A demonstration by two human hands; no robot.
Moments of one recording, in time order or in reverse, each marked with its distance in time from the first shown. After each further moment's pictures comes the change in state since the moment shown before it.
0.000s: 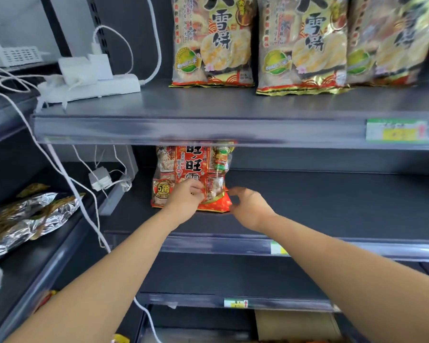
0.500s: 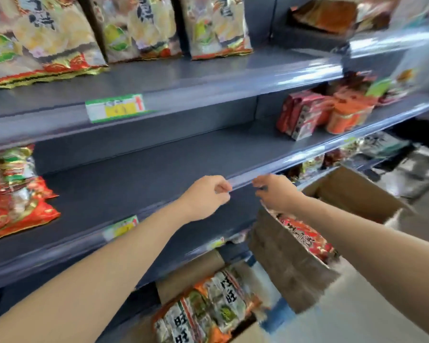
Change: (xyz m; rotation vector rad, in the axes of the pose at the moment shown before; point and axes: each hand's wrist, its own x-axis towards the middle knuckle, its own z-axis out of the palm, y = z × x) left_hand -0.148 0.247 0.286 0.148 -0.710 0.484; right_hand -0.264 0.289 -0.214 -0.302 0.139 0.479
